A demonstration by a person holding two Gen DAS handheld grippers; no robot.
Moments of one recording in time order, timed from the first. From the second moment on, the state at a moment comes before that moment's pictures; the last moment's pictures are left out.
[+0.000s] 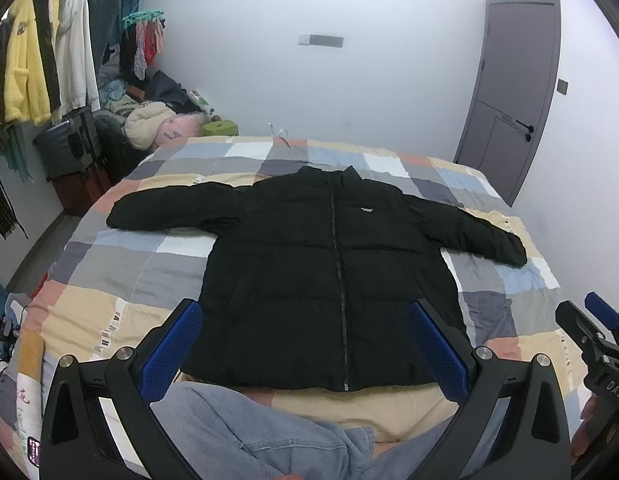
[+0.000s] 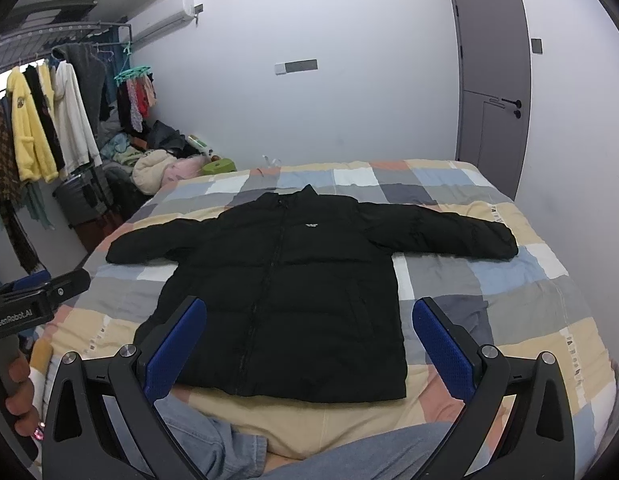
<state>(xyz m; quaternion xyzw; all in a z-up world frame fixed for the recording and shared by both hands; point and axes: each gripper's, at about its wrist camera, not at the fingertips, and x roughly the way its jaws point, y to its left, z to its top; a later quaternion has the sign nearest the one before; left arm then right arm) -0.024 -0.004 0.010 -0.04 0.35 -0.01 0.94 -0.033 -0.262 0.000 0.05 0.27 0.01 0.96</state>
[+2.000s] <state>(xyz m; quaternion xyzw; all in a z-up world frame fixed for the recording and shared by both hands) -0.017 -0.010 -0.003 -0.04 0.35 -0.02 0.93 -0.037 -0.274 0.000 0.06 0.27 0.00 0.96</state>
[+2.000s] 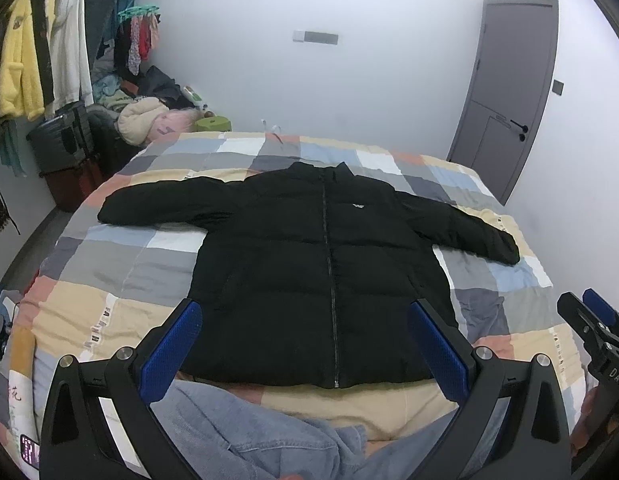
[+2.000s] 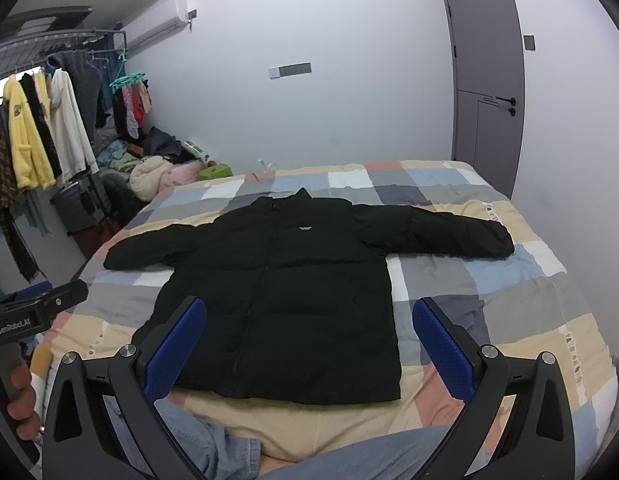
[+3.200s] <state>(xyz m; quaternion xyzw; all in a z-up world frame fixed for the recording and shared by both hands) 0.263 -0.037 -0.149 -0.04 0.35 -0.06 0.94 0.172 -0.544 -0.116 0.18 0.25 -0.16 0.94</state>
